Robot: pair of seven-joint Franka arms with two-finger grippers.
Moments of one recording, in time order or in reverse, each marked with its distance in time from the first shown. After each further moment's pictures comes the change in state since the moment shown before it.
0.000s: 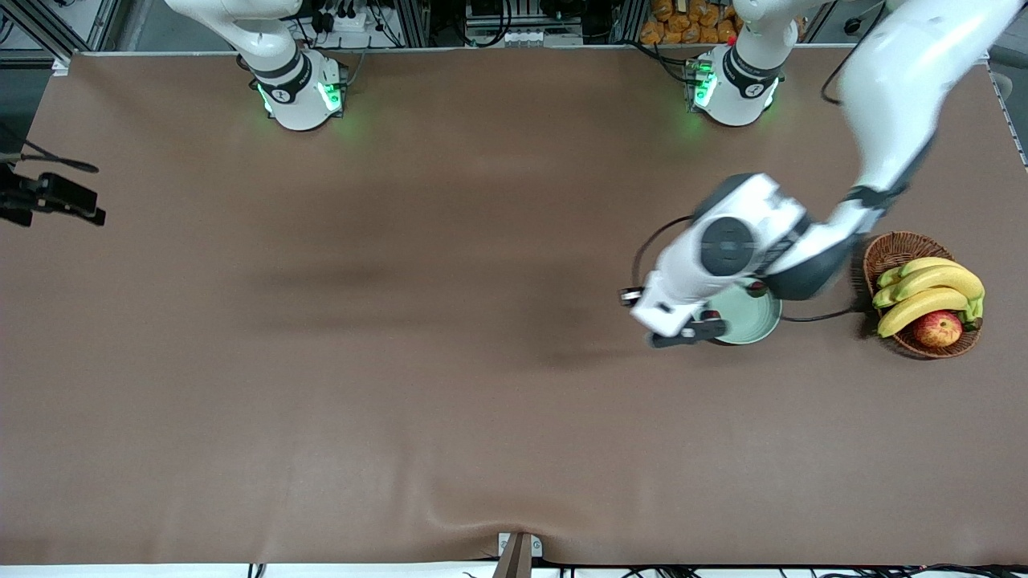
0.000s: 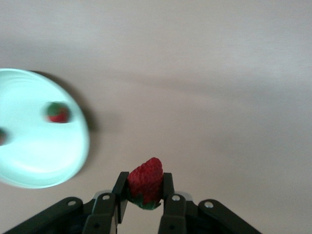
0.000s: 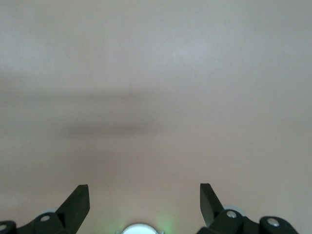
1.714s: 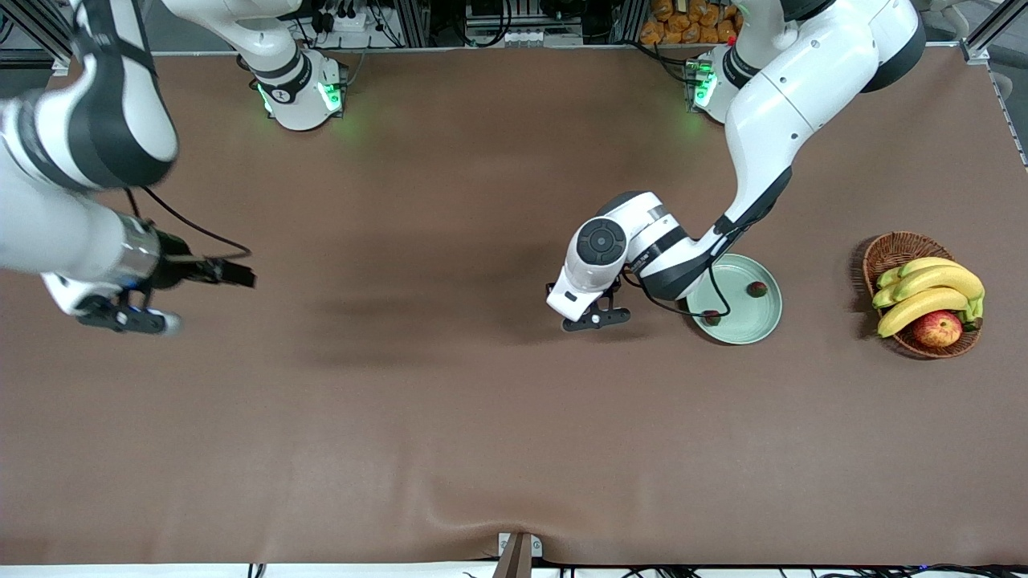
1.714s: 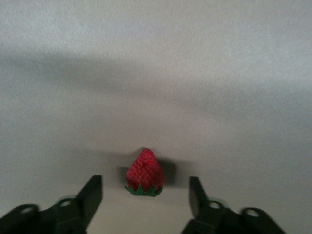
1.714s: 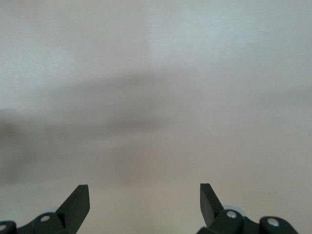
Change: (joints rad) left arm -0.547 0.095 0.423 -0.028 0.000 0.382 -0.206; right arm 0.079 0.105 0.072 -0.173 0.110 0.263 0.278
